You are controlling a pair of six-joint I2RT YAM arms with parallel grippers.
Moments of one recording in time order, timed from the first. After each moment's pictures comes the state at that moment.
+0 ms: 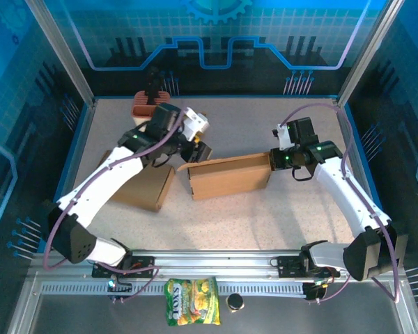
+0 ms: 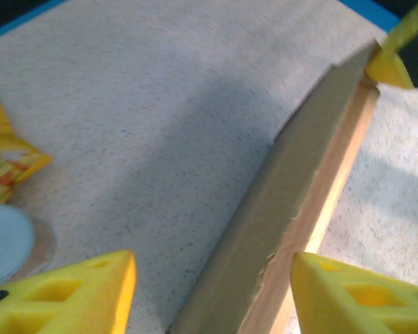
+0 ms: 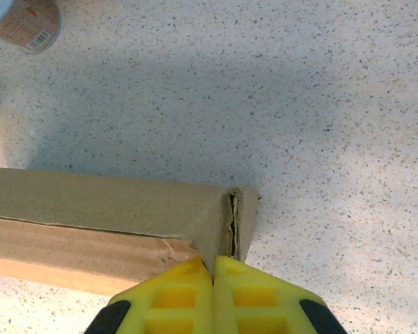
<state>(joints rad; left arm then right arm) -0.49 1.42 1.39 -0.69 0.30 0.06 0.25 1.28 1.15 -0.87 -0.15 0.13</state>
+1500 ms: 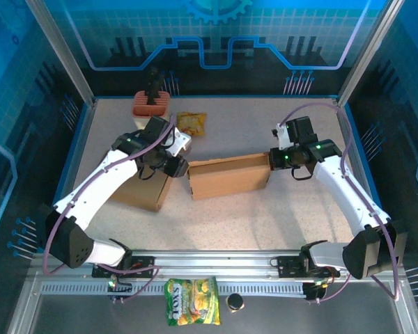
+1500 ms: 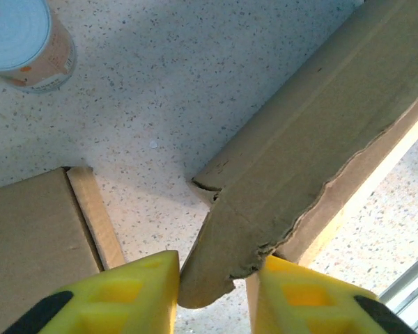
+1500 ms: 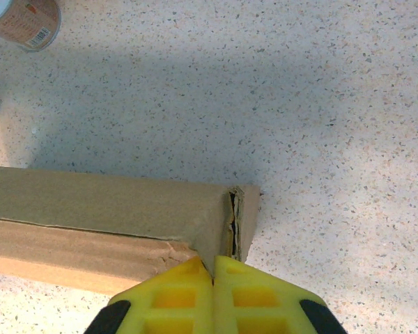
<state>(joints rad) -0.43 1.40 1.30 -0.99 0.21 0.03 0.26 1.29 1.17 -0.89 -0.15 0.14</state>
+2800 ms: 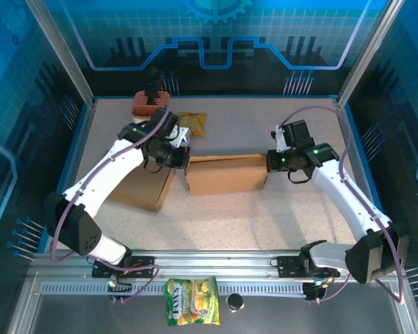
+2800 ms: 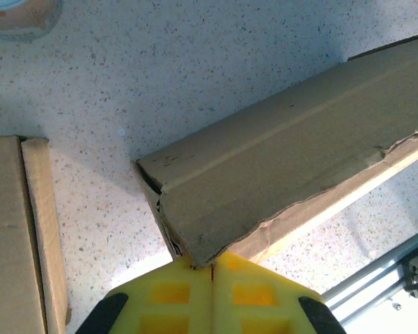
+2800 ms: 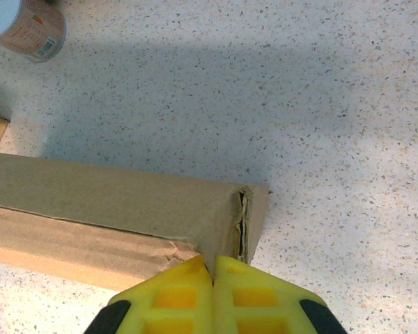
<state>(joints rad) -0.43 1.49 1.40 -1.03 0.28 -0.28 0.31 1.26 1.13 -0.86 -0.12 0.25</state>
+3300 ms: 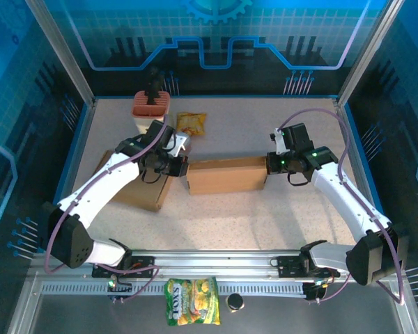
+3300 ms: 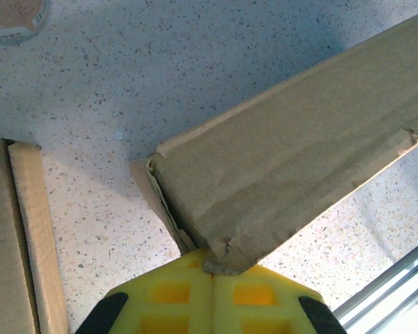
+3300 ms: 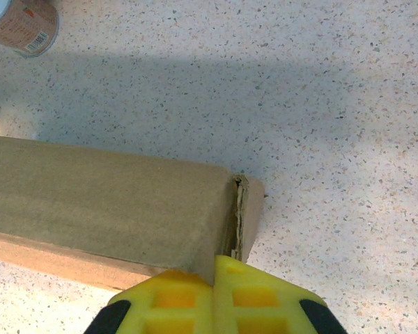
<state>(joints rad) -0.43 1.39 1.19 -0.86 0.28 -0.23 0.31 1.24 1.09 -0.82 -0.11 0.23</state>
